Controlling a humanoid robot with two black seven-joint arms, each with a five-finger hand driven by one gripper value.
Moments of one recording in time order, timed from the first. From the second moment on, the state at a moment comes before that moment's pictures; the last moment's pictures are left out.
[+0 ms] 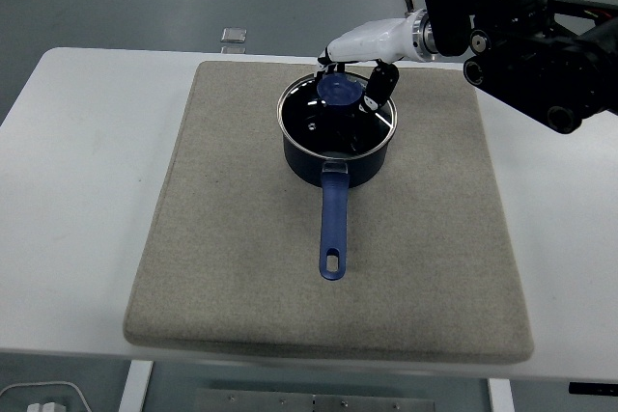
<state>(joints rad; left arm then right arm) 0.02 0.00 -0.13 -0.13 0.08 -0.06 -0.03 1.52 -0.17 -0.03 0.81 -1.43 0.37 0.22</state>
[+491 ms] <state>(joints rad) 0.02 0.00 -0.13 -0.13 0.08 -0.06 -0.03 1.52 -0.16 -0.02 0.81 -1.42 0.40 0.22</state>
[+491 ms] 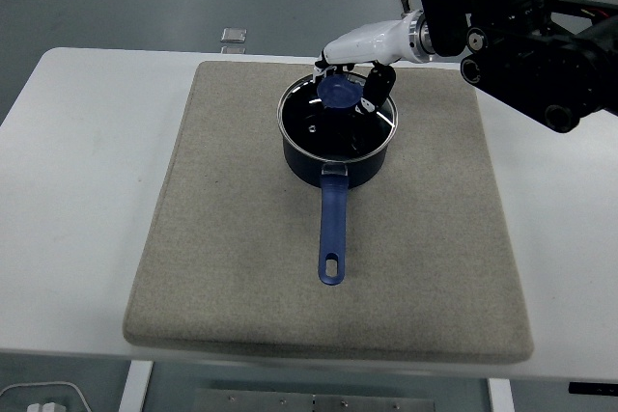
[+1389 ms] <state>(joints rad) 0.02 0.00 -0.13 -0.13 0.08 -0.06 -0.03 1.54 -0.17 0.03 0.80 -1.41 0.44 0.22</state>
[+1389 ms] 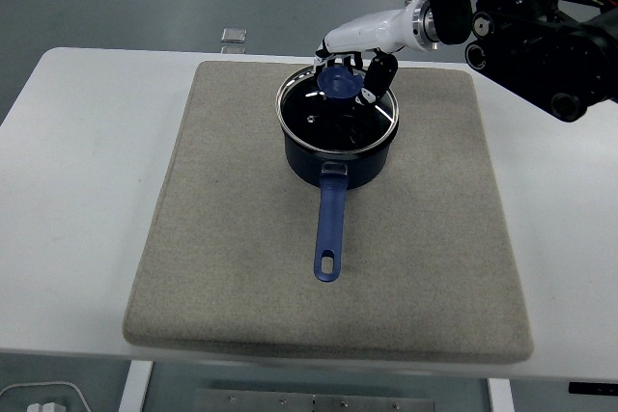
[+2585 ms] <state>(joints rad) 0.02 0.00 -0.13 -0.13 0.08 -0.06 -0.03 1.49 -0.41 0.02 0.69 -1.36 0.41 0.21</state>
